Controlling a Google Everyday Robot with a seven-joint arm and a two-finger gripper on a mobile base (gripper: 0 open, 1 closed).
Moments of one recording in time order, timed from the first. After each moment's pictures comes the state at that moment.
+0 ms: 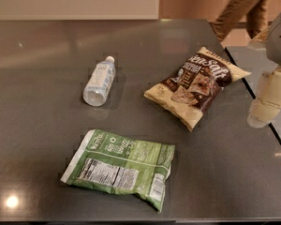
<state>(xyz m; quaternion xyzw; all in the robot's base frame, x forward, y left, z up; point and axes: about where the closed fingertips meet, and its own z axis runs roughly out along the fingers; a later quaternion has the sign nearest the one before) 0.438 -0.217 0.976 -0.60 0.78 -0.03 0.16</state>
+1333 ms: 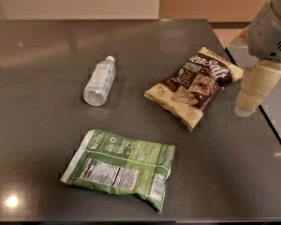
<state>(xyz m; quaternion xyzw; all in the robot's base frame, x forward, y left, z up) 0.473 -0.207 0.961 -0.64 0.76 -0.01 0.16</state>
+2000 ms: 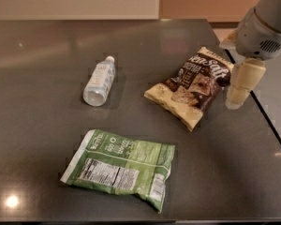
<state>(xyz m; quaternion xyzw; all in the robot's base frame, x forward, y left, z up) 0.513 -0.207 0.938 -0.65 0.75 0.00 0.16</state>
